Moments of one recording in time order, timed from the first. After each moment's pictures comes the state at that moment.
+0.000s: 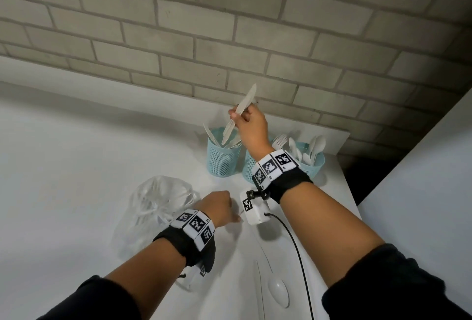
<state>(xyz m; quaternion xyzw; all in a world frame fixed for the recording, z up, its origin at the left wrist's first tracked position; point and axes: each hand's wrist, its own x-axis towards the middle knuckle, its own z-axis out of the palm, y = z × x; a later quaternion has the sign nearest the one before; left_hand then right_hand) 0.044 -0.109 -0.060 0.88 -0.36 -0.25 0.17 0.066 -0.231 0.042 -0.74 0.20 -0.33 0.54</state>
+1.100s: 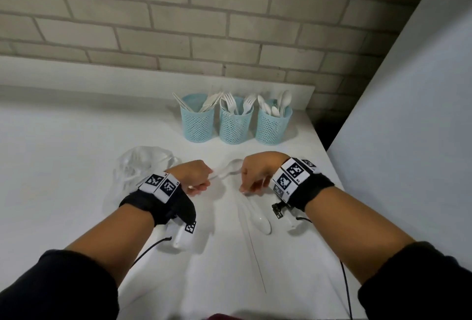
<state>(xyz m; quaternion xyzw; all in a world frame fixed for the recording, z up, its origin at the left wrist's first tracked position) 0.019 -0.083 -0.025 0.81 -0.20 -0.47 0.29 -0.082 -0.219 -0.003 -0.88 0.26 0.32 0.23</state>
